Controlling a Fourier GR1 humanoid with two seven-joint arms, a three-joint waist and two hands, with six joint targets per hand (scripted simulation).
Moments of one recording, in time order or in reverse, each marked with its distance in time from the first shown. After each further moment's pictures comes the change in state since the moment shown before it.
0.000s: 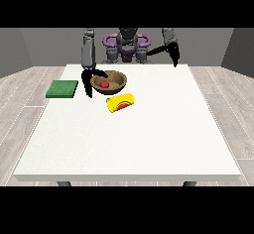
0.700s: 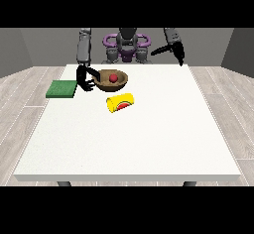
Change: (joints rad) left arm 0.024 0.049 0.076 0.062 0.046 -0.010 -0.044; right arm -0.049 -0.058 0.091 0.003 0.125 -0.213 0.279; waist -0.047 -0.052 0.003
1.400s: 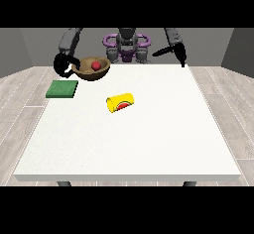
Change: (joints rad) left arm 0.053 0.047 0.043 0.052 0.029 -0.001 -0.038; right arm -0.054 -0.166 -0.051 -0.068 -0.070 0.122 0.244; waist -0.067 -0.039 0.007
